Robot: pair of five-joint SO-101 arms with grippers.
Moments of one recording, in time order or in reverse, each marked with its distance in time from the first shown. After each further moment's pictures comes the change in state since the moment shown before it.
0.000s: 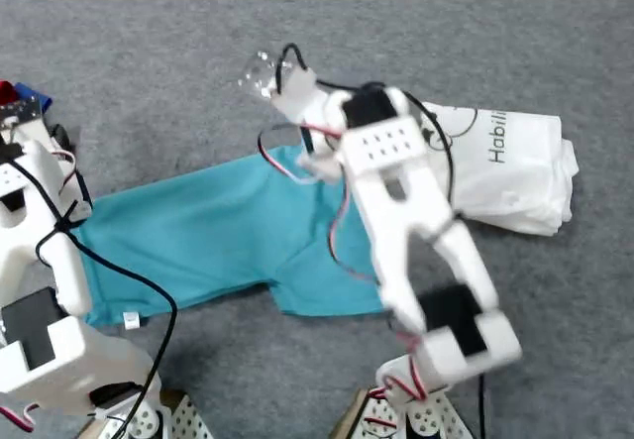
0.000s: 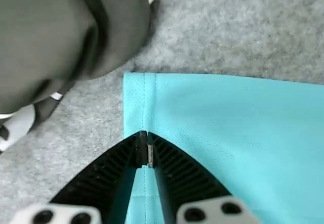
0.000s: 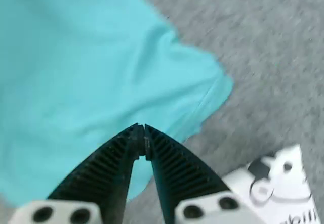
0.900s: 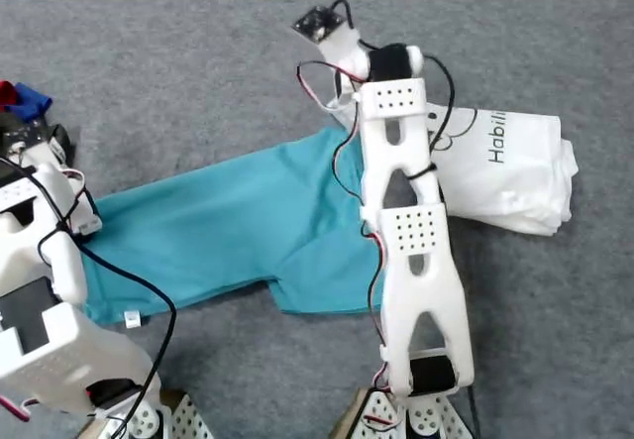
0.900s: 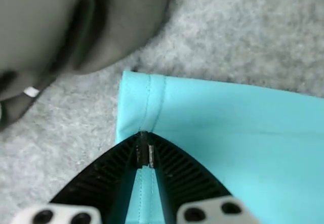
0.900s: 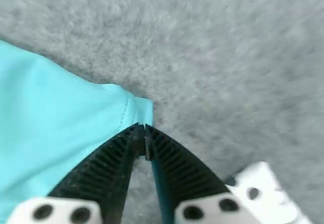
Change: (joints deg) left arm -1.2 4.5 5.7 -9.6 4.7; right arm 10.8 61.2 -89.0 27.5 -4.2
